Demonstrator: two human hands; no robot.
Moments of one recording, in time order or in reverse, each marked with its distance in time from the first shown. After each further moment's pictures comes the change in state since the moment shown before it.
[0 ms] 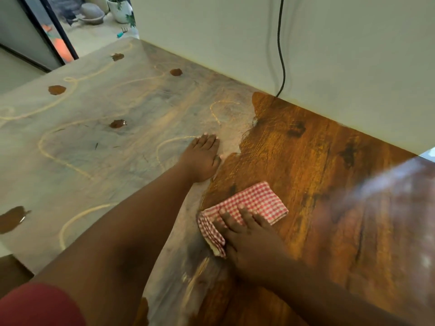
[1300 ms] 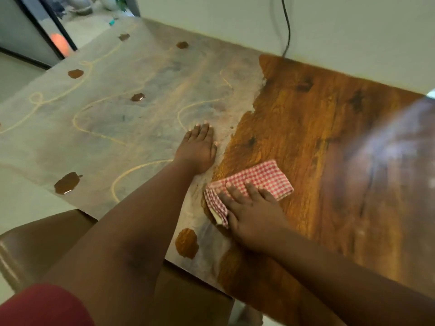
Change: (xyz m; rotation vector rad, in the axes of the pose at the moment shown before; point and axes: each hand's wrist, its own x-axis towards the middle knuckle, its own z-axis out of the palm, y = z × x) left_hand -0.113 -0.016 0.013 -0.011 -0.008 -0.069; right_hand -0.029 -0.098 0.020 0.046 0.070 0.175
